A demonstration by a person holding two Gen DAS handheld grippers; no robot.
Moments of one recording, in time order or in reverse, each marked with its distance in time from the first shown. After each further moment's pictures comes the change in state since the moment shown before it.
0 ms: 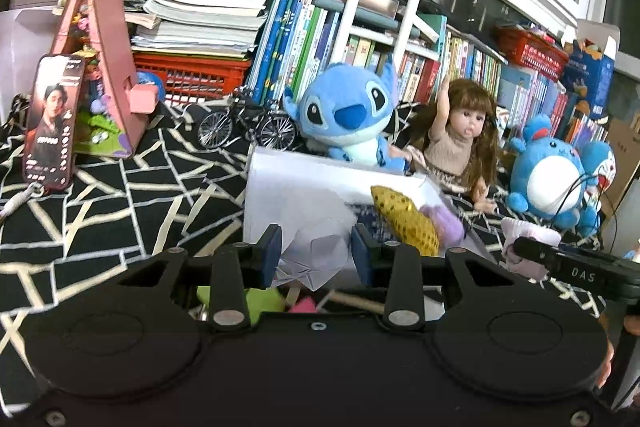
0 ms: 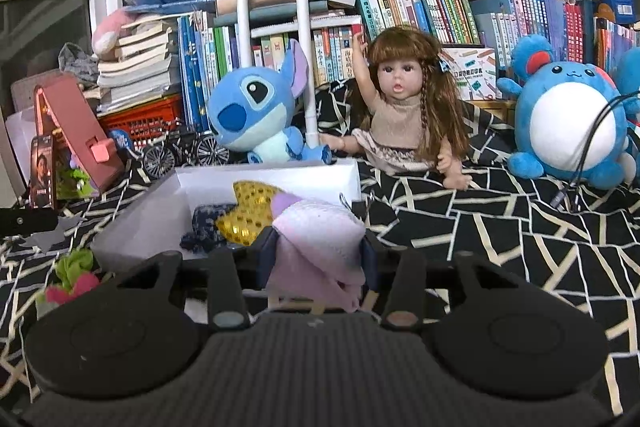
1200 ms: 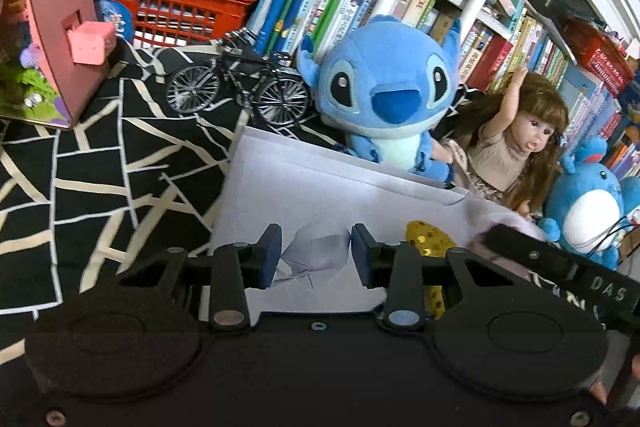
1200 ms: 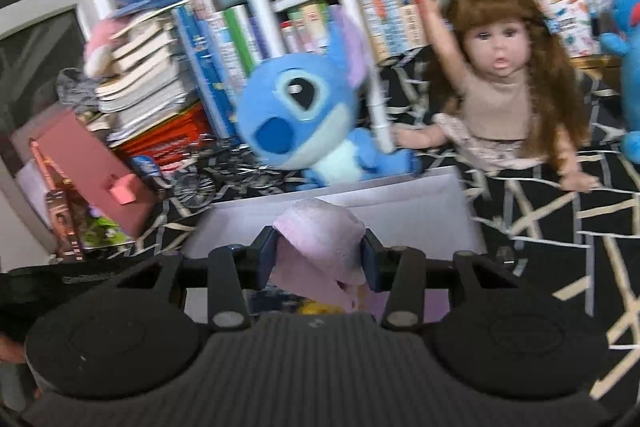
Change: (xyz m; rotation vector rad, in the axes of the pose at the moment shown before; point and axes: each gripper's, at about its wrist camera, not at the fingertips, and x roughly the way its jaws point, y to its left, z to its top) left arm 0.160 0.019 0.065 -0.159 0.221 0.010; right arm 0.119 0.032 0.065 0.148 0.159 0.189
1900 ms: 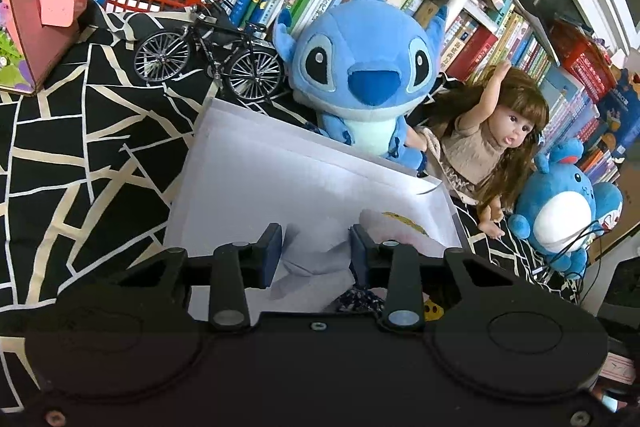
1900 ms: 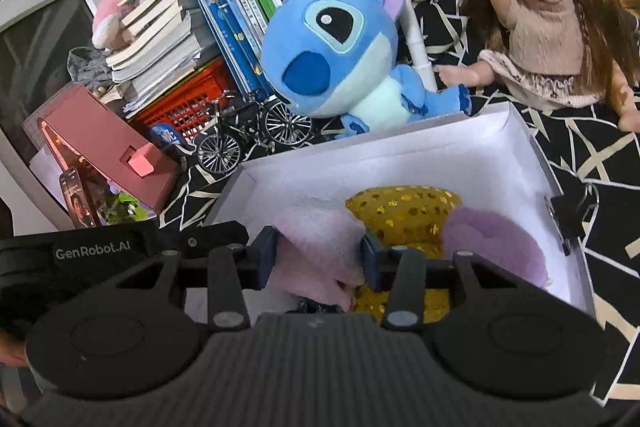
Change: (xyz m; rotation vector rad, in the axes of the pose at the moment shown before) left arm 0.015 0.001 -0.001 -0.058 0.063 -0.106; right arm 0.039 0.009 -0.024 0.064 0.103 0.076
